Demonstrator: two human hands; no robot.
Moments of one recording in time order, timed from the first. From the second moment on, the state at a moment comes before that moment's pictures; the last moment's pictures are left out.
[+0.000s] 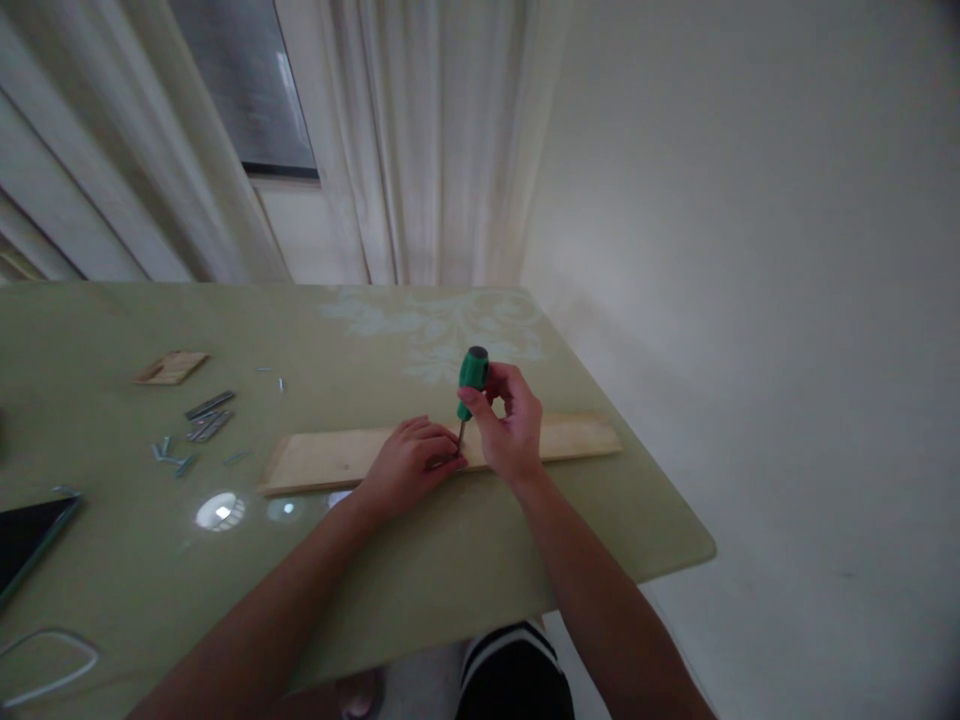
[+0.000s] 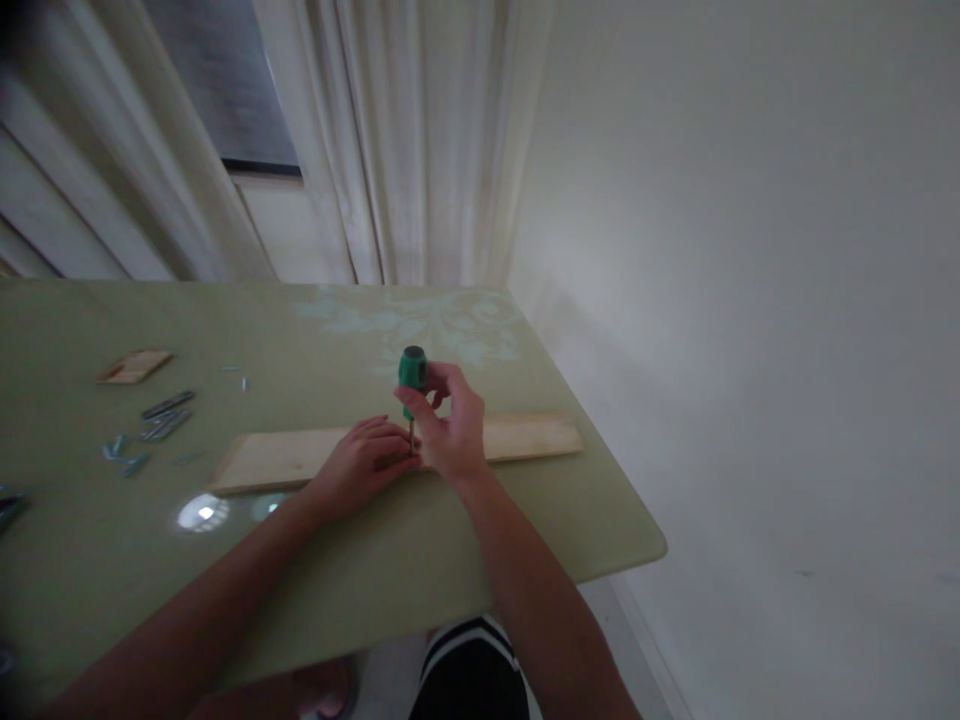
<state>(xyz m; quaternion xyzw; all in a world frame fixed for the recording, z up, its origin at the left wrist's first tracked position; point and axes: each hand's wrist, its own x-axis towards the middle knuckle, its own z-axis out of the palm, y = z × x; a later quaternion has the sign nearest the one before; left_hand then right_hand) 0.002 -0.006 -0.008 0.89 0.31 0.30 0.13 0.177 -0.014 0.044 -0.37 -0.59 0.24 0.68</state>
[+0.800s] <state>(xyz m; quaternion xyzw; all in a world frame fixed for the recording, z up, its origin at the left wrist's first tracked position) 0.002 -0.004 -0.008 0.90 0.30 0.30 0.14 0.177 -0.013 0.039 -0.34 -0.59 0.37 0.64</state>
